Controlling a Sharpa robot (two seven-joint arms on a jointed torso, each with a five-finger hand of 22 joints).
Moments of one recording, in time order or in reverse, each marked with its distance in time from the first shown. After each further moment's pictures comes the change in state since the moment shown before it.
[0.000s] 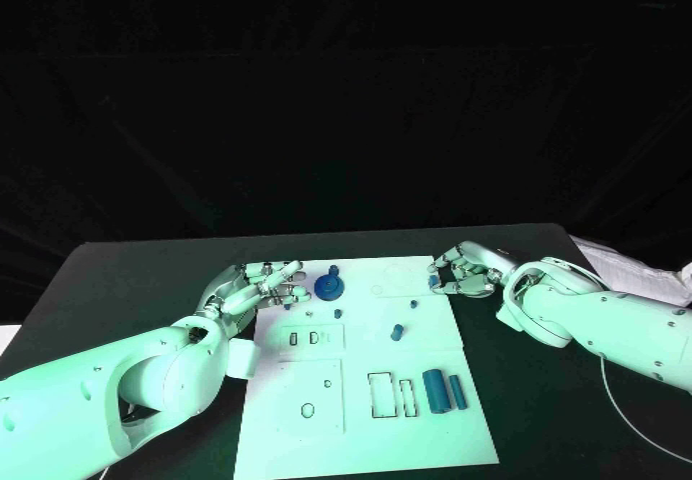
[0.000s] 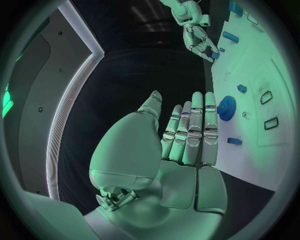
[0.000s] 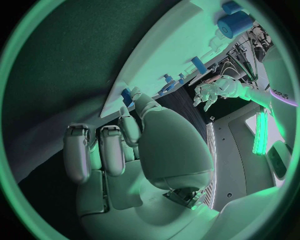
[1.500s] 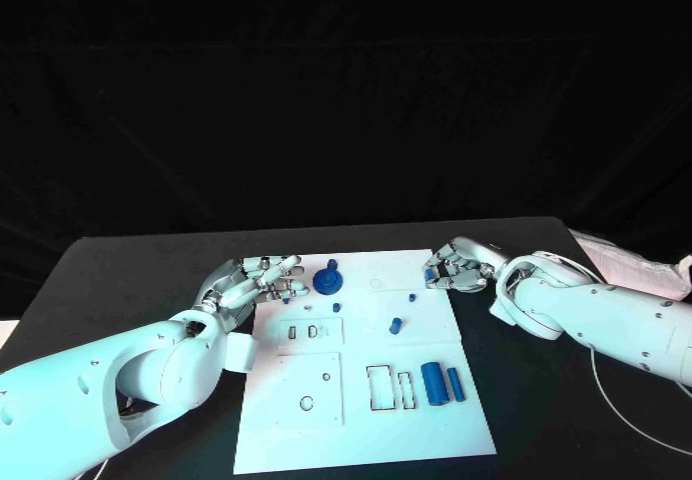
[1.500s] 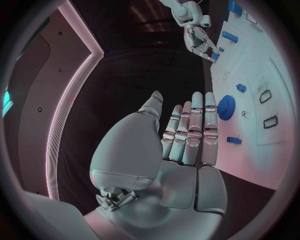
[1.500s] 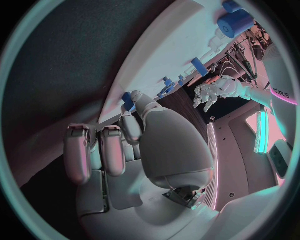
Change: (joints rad) left arm 0.000 -0.002 0.000 -0.003 -0.001 0.004 -0.006; left_hand 0.009 0.009 0.002 -0.004 0.000 -0.004 0.004 0.000 0.000 -0.002 0.002 0.000 0.000 0.000 0.000 -0.004 0.003 0.000 0.000 0.000 -0.005 -0.001; right arm -0.003 0.024 0.001 -0.015 0.002 0.022 -0.009; right_hand -0.029 -0.011 0.005 -0.016 0.015 0.045 -0.007 0.004 -0.004 -0.005 -0.006 -0.032 -0.037 0.000 -0.007 0.004 0.000 0.000 0.003 -0.011 0.004 0.000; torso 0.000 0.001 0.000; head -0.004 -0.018
